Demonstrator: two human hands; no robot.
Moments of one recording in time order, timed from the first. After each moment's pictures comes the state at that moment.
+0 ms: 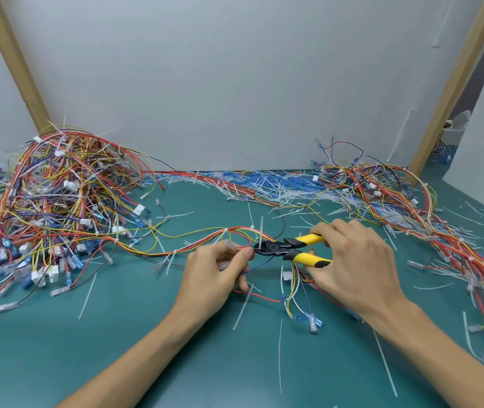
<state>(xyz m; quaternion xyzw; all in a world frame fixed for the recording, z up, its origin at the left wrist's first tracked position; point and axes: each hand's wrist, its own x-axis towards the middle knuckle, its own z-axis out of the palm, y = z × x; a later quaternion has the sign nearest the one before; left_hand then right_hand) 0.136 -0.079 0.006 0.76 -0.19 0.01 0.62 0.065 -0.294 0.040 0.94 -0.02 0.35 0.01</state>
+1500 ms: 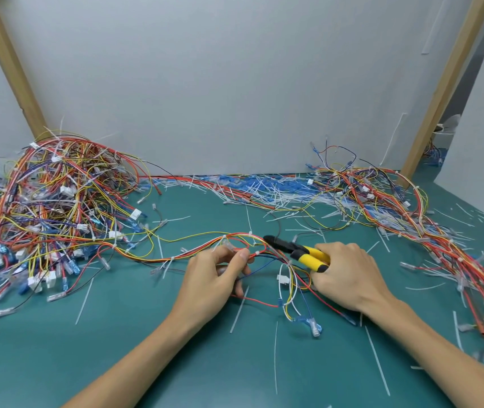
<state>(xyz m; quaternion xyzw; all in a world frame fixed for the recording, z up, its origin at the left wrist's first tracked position) 0.132 -0.079 0.009 0.76 -0.21 -0.01 0.61 0.073 -0.312 0.031 0.98 -0.10 0.13 -0.13</state>
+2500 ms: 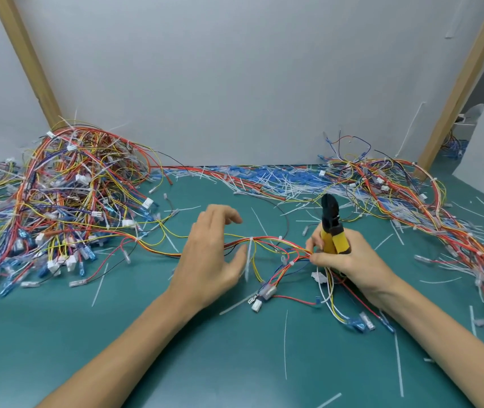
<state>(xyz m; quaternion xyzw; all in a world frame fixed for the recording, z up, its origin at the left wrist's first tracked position) 0.142 -0.060 0.018 0.84 -0.33 0.23 0.38 0.077 -0.307 0.031 0.79 0.04 0.08 -0.61</state>
